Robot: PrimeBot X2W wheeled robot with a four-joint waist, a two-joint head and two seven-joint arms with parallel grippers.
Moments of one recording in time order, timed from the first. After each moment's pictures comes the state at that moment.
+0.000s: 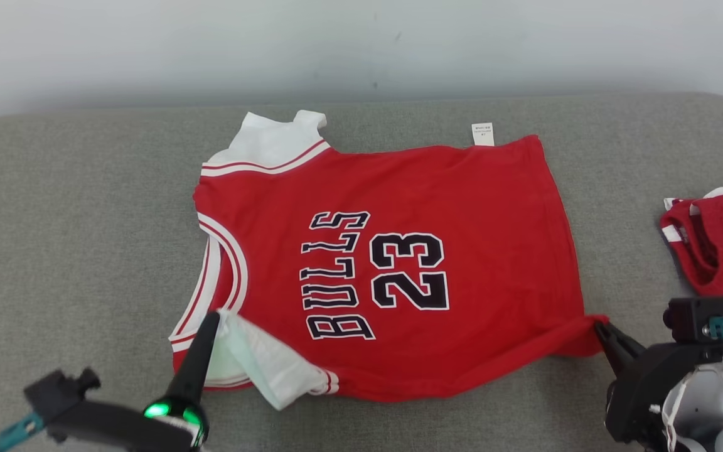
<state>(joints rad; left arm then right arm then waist) -0.02 0.15 -0.13 -0.12 -1.34 -0.07 0.15 -0.05 -0.18 -0.06 -0.10 0.28 0.13 0.63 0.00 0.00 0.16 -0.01</state>
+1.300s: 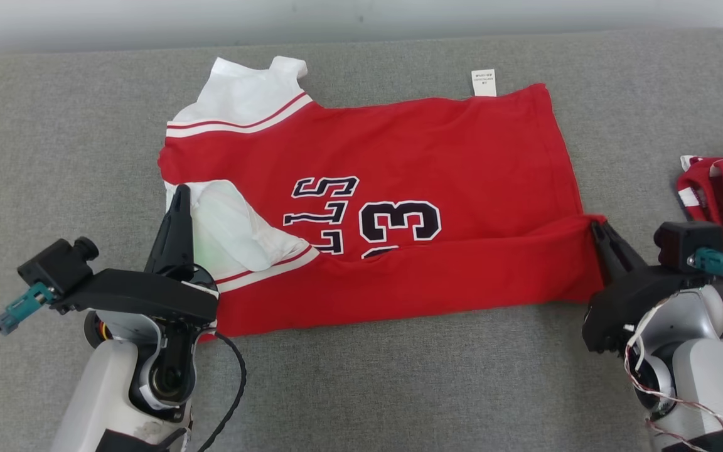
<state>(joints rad) -0.50 0.15 -0.19 0.33 -0.98 -0.06 -0.11 -0.35 -0.14 -0.05 0.19 0.14 0.13 0.29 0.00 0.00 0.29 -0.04</state>
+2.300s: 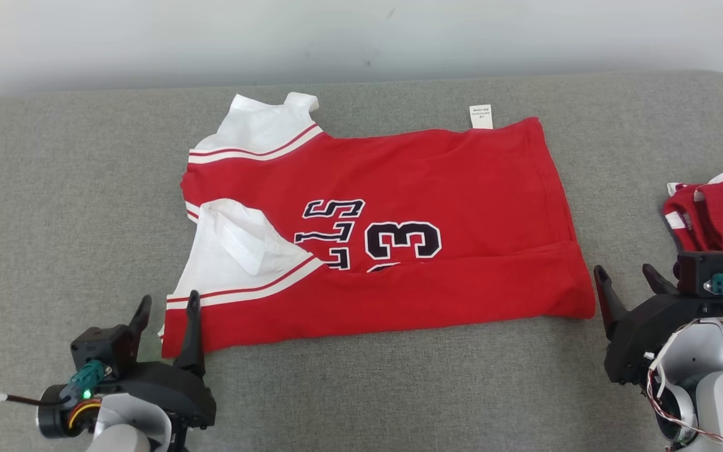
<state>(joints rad) -0.34 0.29 -0.36 0.41 -0.61 0.11 -0.18 -0.26 -0.13 -0.13 0.14 0.10 0.13 0.43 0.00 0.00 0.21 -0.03</state>
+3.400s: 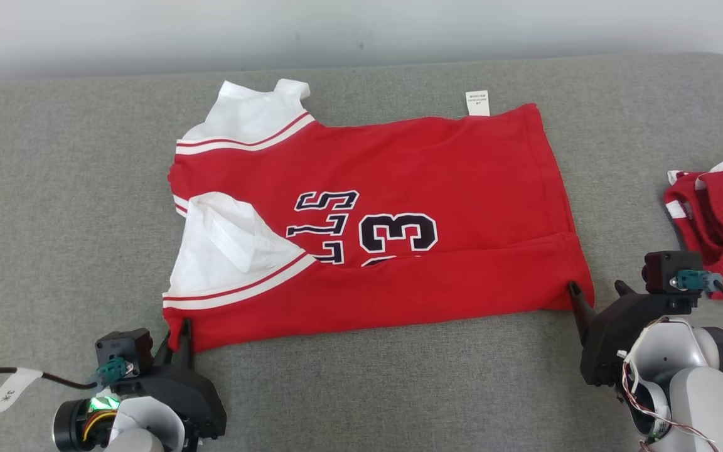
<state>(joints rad) -0.35 0.28 -0.41 0.50 -0.62 0.18 0.00 -0.28 -0.06 -0.14 0.18 0.07 0.13 0.53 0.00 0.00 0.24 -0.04</state>
